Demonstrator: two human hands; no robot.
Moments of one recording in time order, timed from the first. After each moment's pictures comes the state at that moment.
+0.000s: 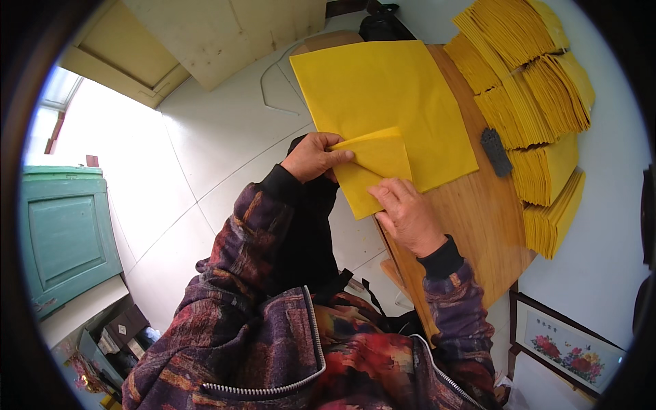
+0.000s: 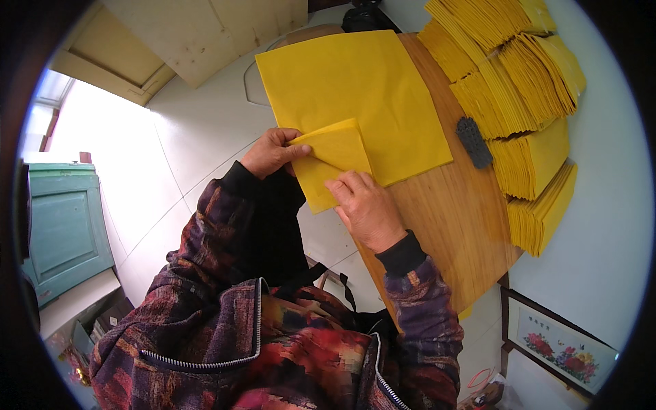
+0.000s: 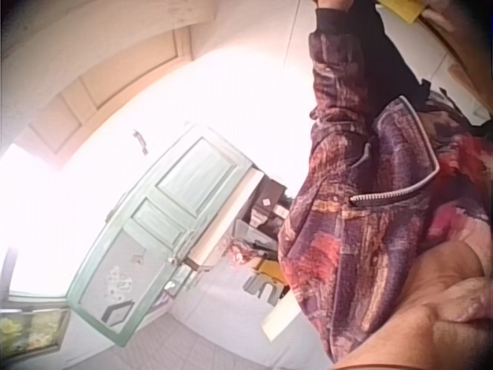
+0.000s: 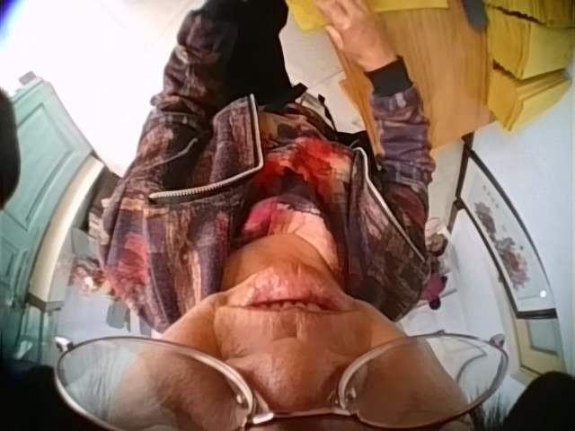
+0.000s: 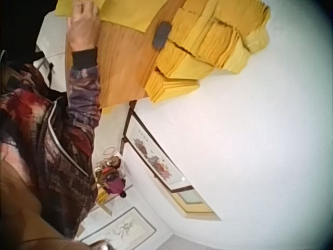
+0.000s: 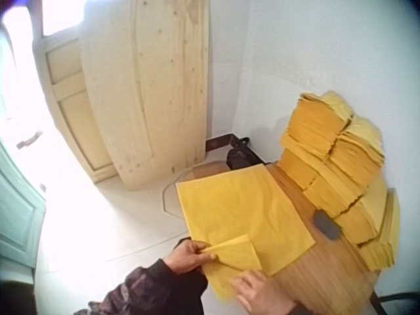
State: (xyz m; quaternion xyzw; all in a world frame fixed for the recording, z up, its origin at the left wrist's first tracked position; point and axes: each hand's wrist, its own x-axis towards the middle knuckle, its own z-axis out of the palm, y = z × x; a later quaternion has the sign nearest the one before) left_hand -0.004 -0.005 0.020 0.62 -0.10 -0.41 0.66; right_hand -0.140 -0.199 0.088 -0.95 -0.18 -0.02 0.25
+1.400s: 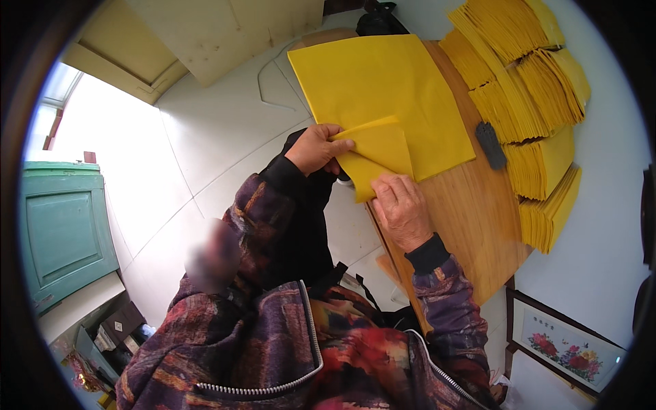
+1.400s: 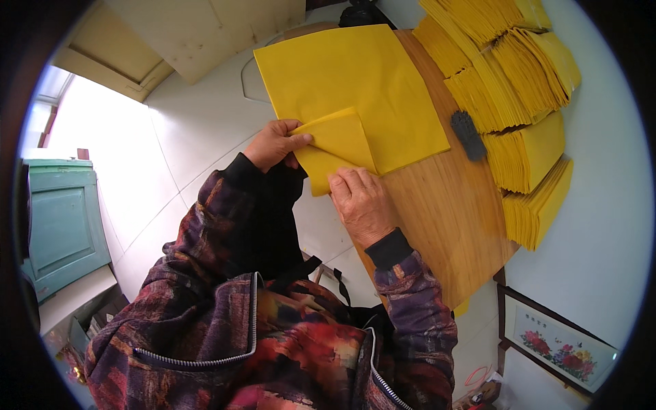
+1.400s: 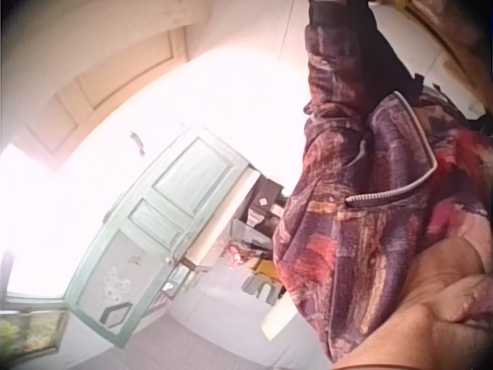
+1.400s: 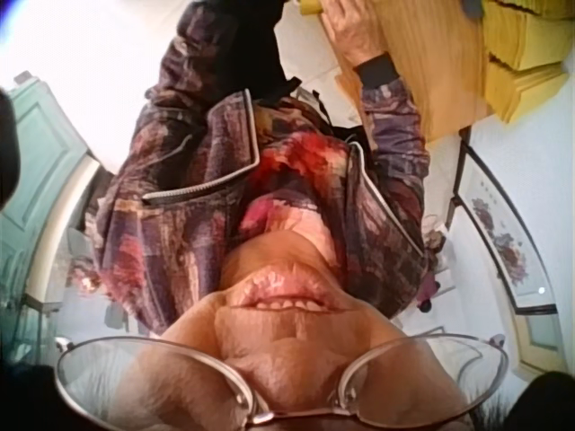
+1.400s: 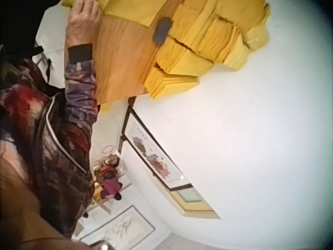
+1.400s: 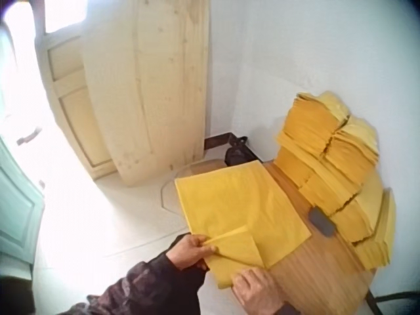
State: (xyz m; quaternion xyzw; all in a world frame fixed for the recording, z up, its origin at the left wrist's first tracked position) left_hand -0.014 -0.020 0.031 0.64 -0.06 -0.39 0.66; right_hand -0.154 -0.194 0.076 -0.96 -0.16 -0.13 0.18
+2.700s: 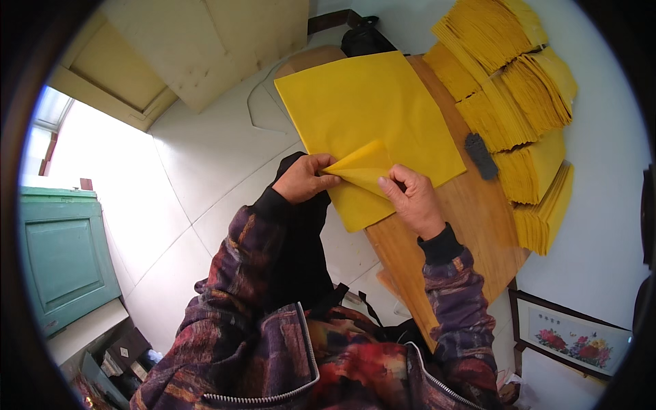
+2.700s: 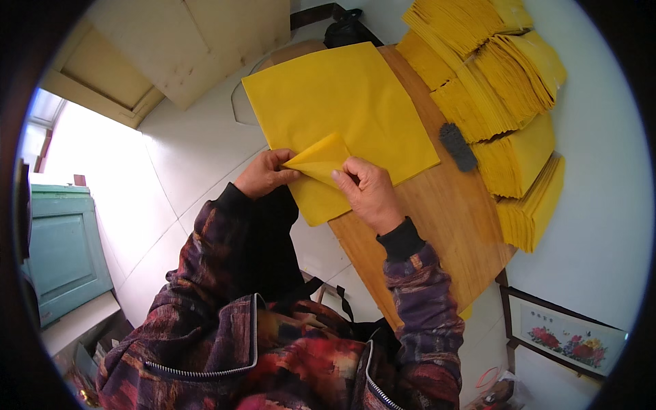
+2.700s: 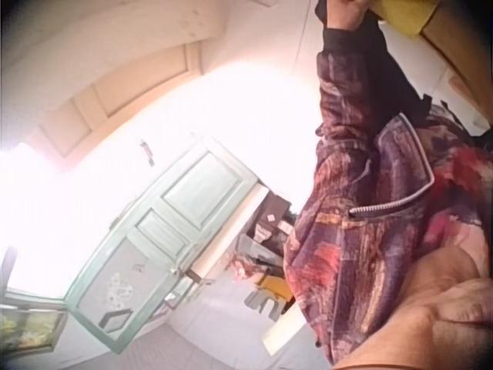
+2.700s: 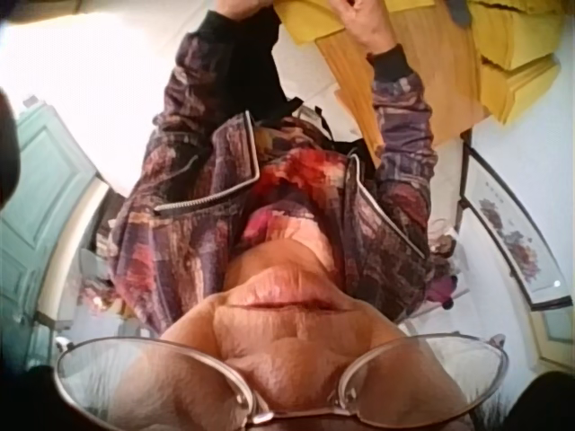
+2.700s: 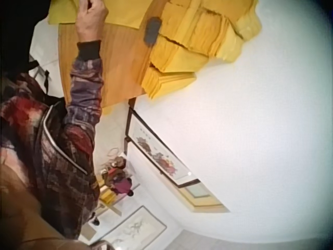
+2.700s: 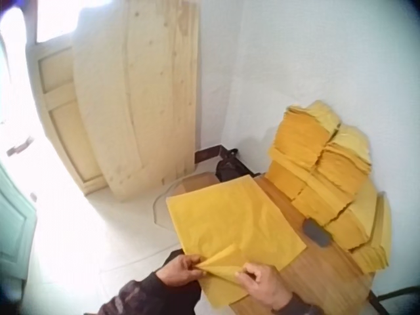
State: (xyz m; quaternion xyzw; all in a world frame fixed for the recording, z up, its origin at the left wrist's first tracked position) left_hand -0.001 -0.008 0.015 0.62 -0.20 -0.42 0.64; right_hand -0.108 -0.220 0.094 -0.87 0.03 0.00 0.50
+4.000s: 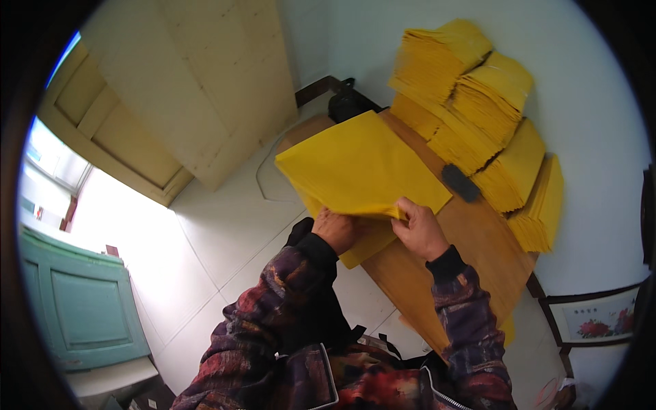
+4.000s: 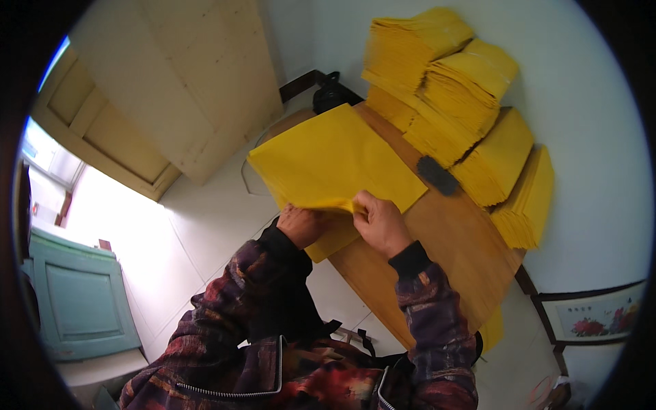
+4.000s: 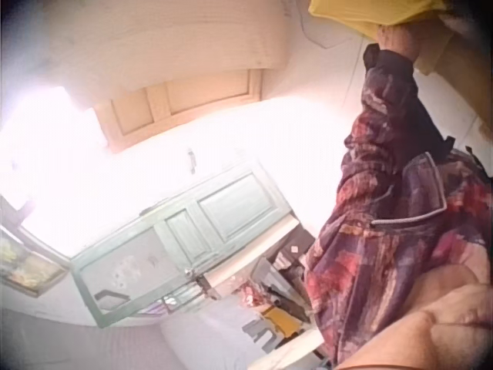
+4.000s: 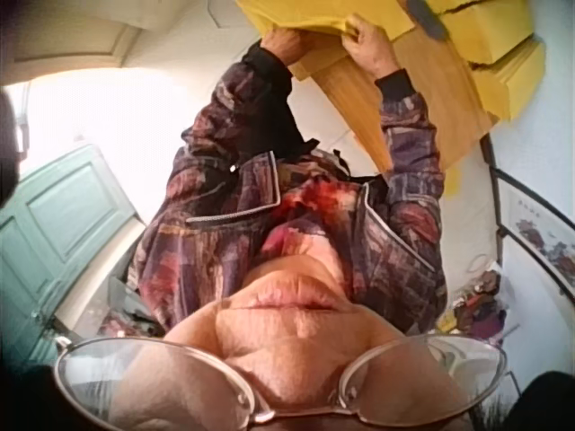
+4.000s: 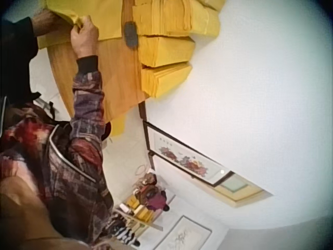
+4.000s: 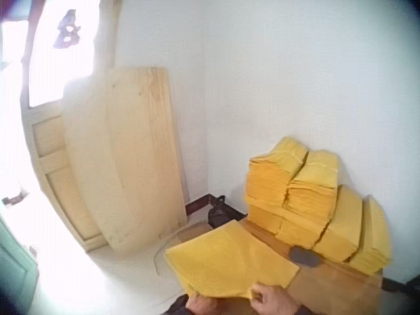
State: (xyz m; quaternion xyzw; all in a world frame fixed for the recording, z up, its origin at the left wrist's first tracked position) left_hand -0.020 -0.069 0.054 0.84 -0.47 0.00 0.25; right_hand -0.120 -0.252 0.118 -0.89 0.04 -0.06 0.46
